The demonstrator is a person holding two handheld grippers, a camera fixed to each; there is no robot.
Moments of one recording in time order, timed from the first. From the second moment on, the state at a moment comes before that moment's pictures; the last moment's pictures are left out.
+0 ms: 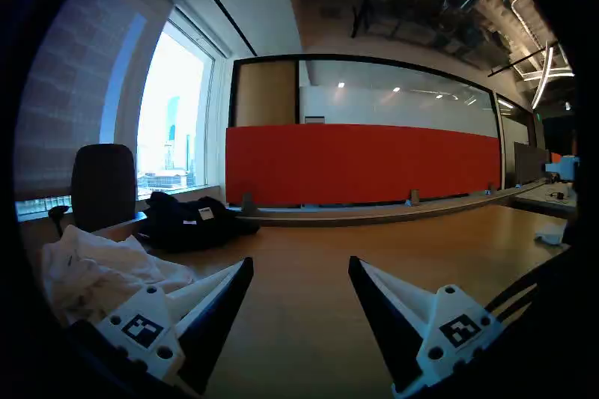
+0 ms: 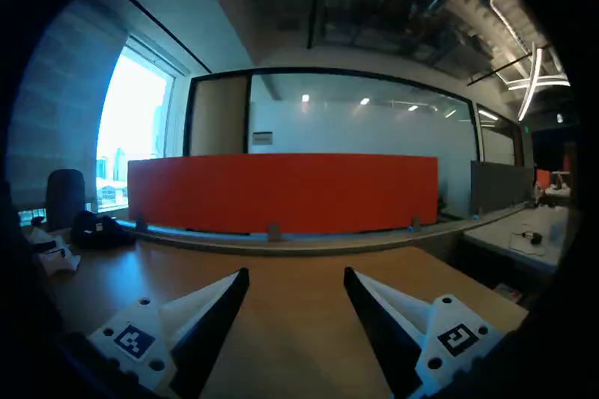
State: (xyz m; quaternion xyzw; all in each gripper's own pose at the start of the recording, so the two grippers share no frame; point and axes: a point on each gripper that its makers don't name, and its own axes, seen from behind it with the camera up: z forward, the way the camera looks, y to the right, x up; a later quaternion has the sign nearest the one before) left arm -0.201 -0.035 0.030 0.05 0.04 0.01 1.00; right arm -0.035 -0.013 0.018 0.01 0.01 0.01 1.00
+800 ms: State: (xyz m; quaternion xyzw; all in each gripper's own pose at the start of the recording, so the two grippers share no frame) left arm -0.203 -0.036 0.030 0.05 0.04 0.01 1.00; right arm -0.103 -0.007 0.018 0.01 0.00 0.03 1.00
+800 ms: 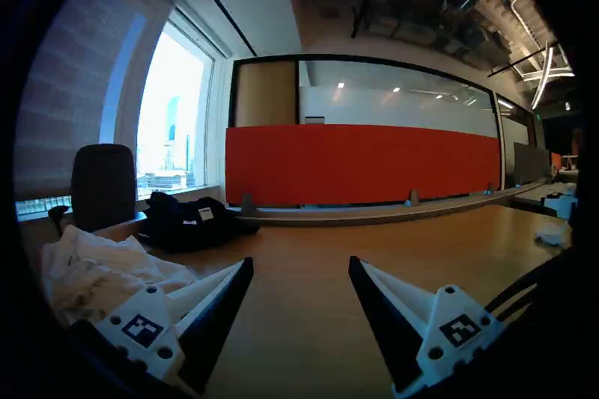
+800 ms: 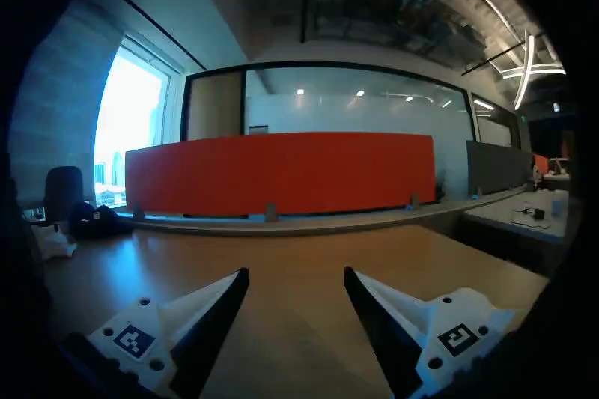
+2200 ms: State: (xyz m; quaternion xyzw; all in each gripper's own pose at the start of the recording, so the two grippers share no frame) left arm -0.203 -0.036 0.028 0.05 0.04 0.01 1.00; right arm -0.101 -0.015 0.016 0.01 0.01 0.01 1.00
